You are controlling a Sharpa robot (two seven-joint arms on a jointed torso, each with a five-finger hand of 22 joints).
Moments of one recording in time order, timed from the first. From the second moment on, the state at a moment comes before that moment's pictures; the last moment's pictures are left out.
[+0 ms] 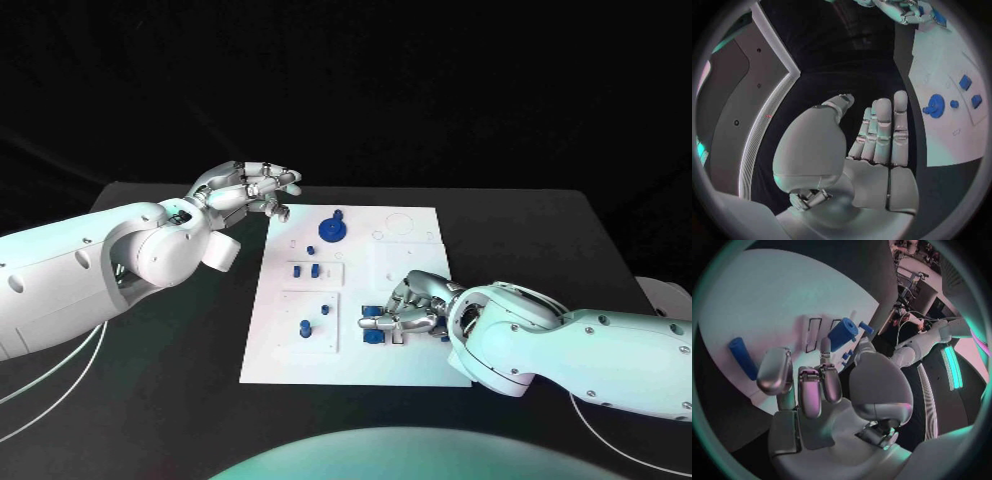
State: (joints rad) left arm 1.22 -0.85 -0.04 1.45 -0.15 -0.06 0.26; left_hand 1.32 -0.19 0.36 0.19 0.39 0.72 0.19 0.40 0.34 0.95 0.12 0.44 0.24 1.10 0.05 1.18 0.49 0.17 1.08 0.15 0.45 1.21; right arm 1.06 -0.91 -0.17 1.88 -1.20 -0.43 -0.56; right_hand 0.98 -0.15 -0.18 0.30 0.20 1.08 0.04 0.38 0.58 1.47 -0.03 1.41 1.31 1.46 -0.09 1.56 1.31 0.09 1.45 0.02 1.05 1.31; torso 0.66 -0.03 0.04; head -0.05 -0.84
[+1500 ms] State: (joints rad) left arm 1.22 -0.86 -0.04 1.45 -0.15 -0.06 0.25; left_hand 1.32 -0.19 0.36 0.19 0.39 0.72 0.19 0.40 0.34 0.95 0.12 0.44 0.24 1.10 0.05 1.18 0.49 0.17 1.08 0.15 0.45 1.21; right arm 1.06 -0.96 -0.17 1.91 -1.19 -0.36 -0.55; right_hand 1.16 -0.05 -0.17 0.29 0.31 1.10 0.03 0.39 0.63 1.47 -0.04 1.42 1.31 1.46 -0.10 1.56 1.31 0.09 1.46 0.02 1.06 1.31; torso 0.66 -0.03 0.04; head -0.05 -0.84
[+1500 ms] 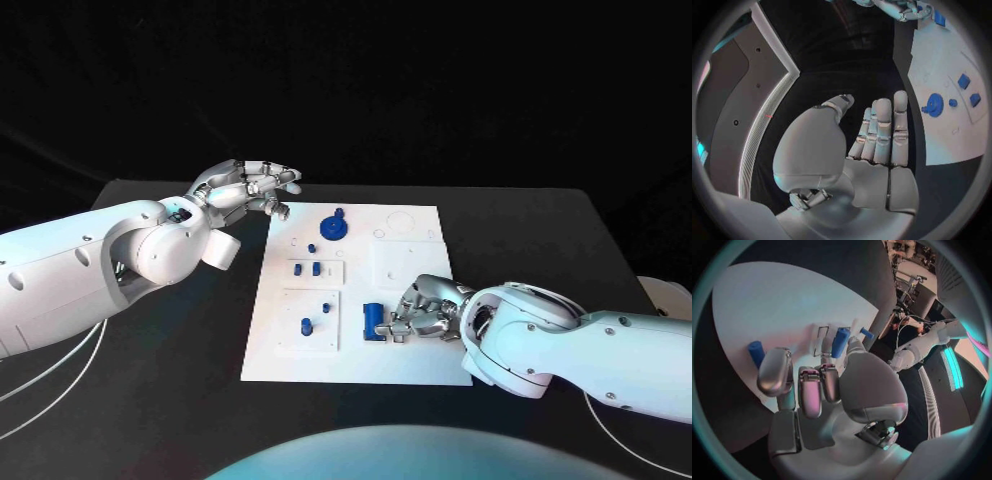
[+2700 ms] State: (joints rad) left arm 1.22 -0.86 -0.04 1.45 -0.15 -0.05 0.25; left_hand 1.32 -0.19 0.36 0.19 0.39 0.72 0.19 0.41 0.34 0.94 0.12 0.44 0.24 1.10 0.05 1.18 0.49 0.17 1.09 0.15 0.45 1.21; right arm 1.05 -1.17 -0.17 1.92 -1.39 -0.42 -0.53; right_hand 1.31 -0.05 -0.20 0.29 0.30 1.06 0.04 0.35 0.65 1.47 -0.04 1.42 1.31 1.46 -0.09 1.56 1.31 0.09 1.46 0.02 1.05 1.31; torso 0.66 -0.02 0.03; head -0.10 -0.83
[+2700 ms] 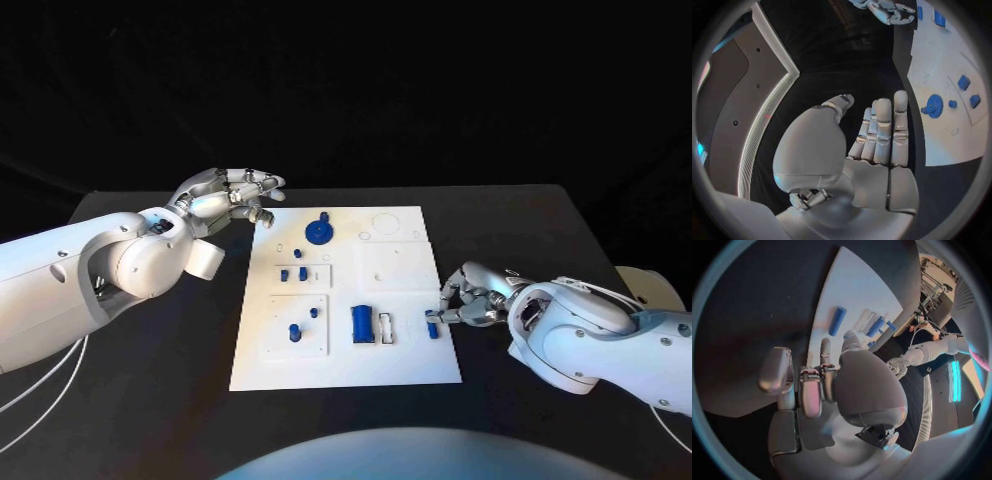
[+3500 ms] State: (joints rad) left arm 1.21 -0.86 -0.04 1.44 -0.15 -0.05 0.25; left_hand 1.32 -0.19 0.36 0.19 0.39 0.71 0.19 0.41 0.34 0.94 0.12 0.45 0.24 1.10 0.05 1.19 0.49 0.17 1.09 0.15 0.45 1.21; right arm 1.01 -1.11 -0.16 1.87 -1.43 -0.40 -0.53; right_hand 1.42 -0.05 -0.21 0.29 0.33 1.09 0.03 0.33 0.64 1.46 -0.04 1.41 1.31 1.47 -0.09 1.56 1.31 0.09 1.46 0.02 1.05 1.31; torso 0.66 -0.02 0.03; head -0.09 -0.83
